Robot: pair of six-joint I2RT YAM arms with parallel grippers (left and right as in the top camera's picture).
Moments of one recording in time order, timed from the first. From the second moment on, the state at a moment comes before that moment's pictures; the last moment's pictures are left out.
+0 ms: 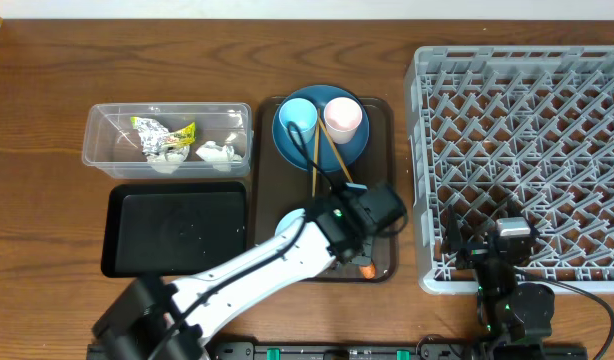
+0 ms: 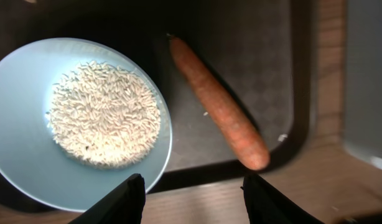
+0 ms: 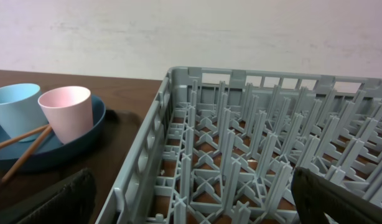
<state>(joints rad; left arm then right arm) -0.98 1.64 1.20 -0.95 -0.08 -0.81 0.08 0.01 0.01 -0.07 0.00 -0.01</state>
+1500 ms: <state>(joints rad) -1.03 1.78 1.20 -0.89 -0.28 -0.91 0.08 0.01 0.01 -0.07 0.00 -0.01</state>
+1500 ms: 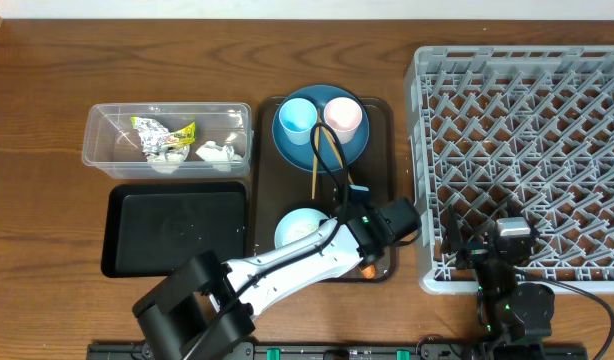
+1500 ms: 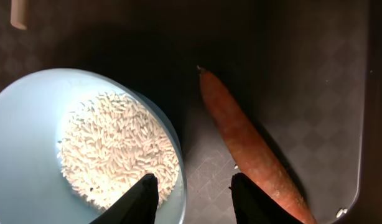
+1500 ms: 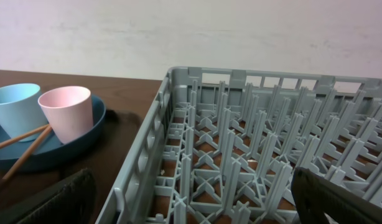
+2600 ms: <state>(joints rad) -1.03 1.78 1.13 -0.83 -0.30 -0.95 0.08 0.01 0.01 -0.07 0.00 -0.01</state>
